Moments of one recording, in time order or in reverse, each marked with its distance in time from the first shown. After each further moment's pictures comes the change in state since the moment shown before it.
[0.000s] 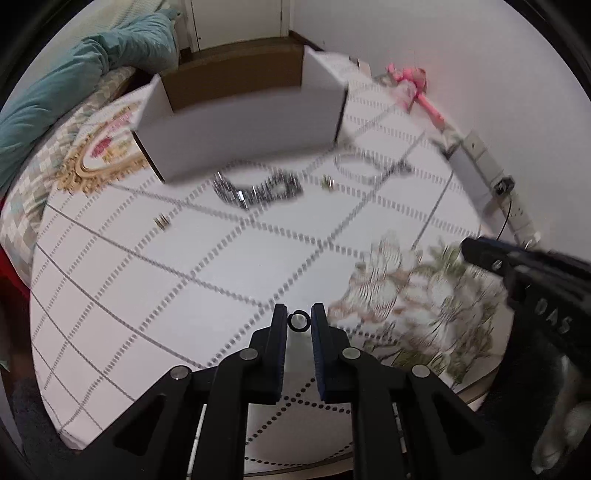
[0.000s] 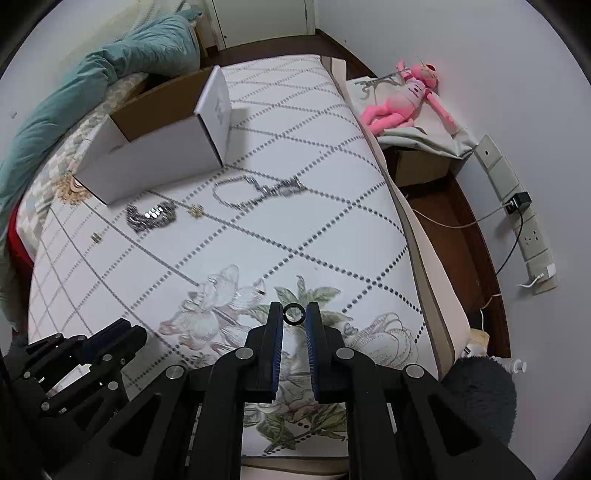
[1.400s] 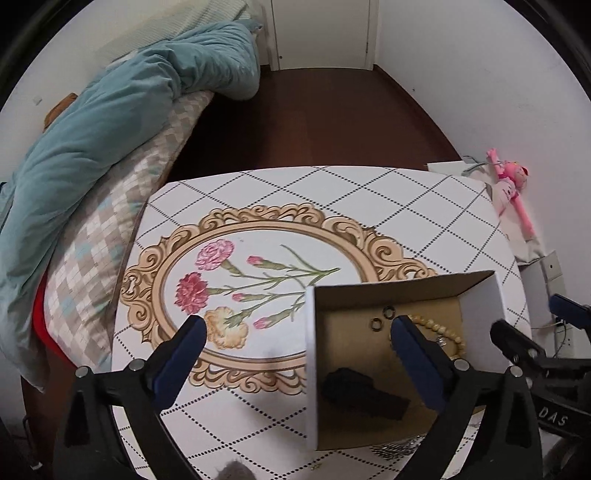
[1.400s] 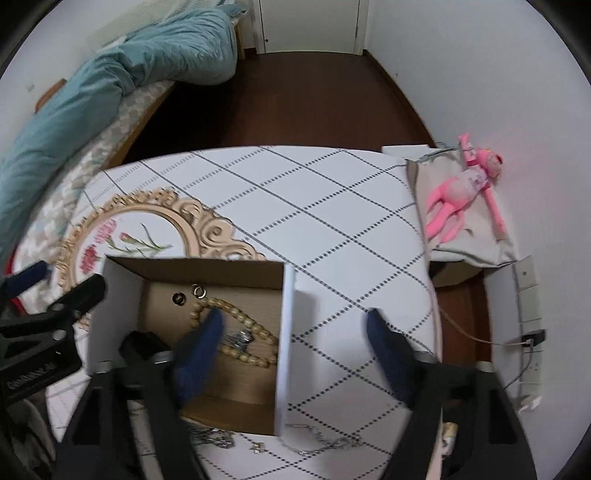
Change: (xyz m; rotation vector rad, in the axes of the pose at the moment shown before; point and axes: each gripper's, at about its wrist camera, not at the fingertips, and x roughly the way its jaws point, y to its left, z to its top) left arm 0.013 0.129 0.193 -0.188 -0.076 0.218; right arm 0.053 0.086 0.216 -0.185 -0.006 -0.047
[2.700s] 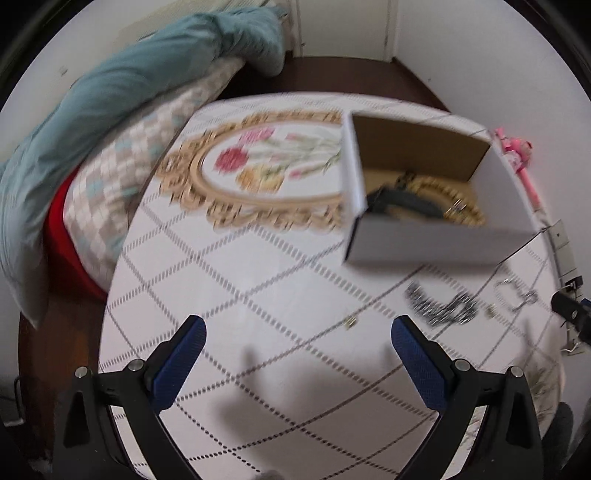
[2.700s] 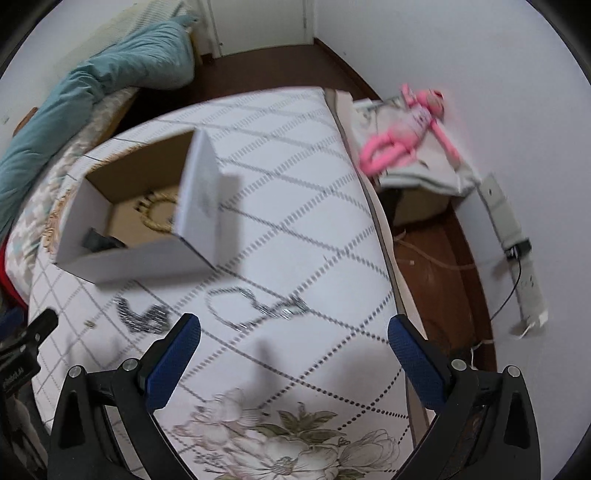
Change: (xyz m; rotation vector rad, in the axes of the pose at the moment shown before) left arm -0.016 0.018 -0.145 -0.081 0.038 0.044; right arm -0.015 -0.069 -0.144 0.191 0.014 -0.013
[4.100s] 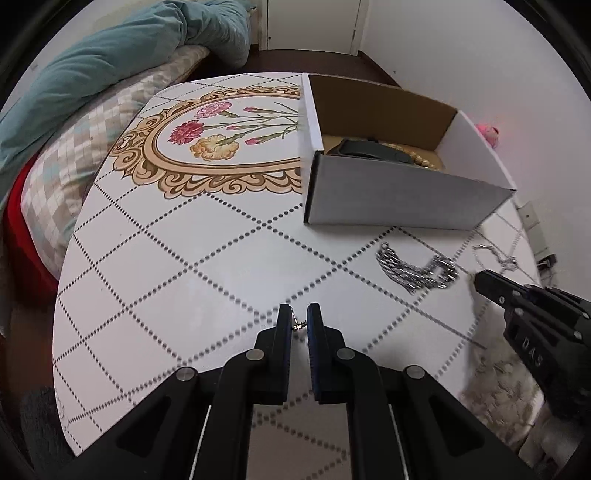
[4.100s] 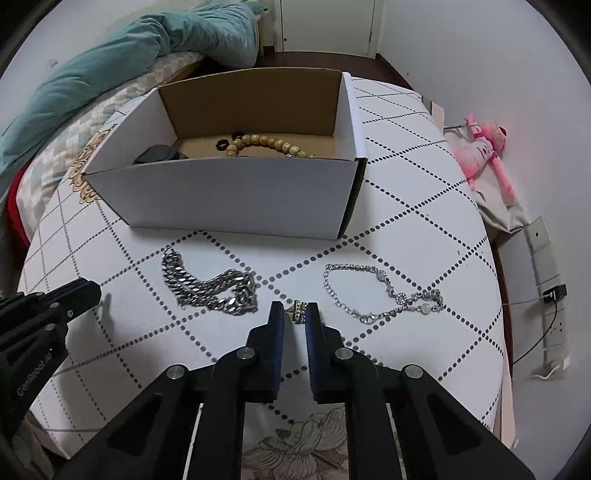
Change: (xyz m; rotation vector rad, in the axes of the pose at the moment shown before) left arm 0.009 -0.009 -0.023 0.056 0.008 -0.177; right arm 0.023 0.101 -0.035 -0.226 -0.066 0.085
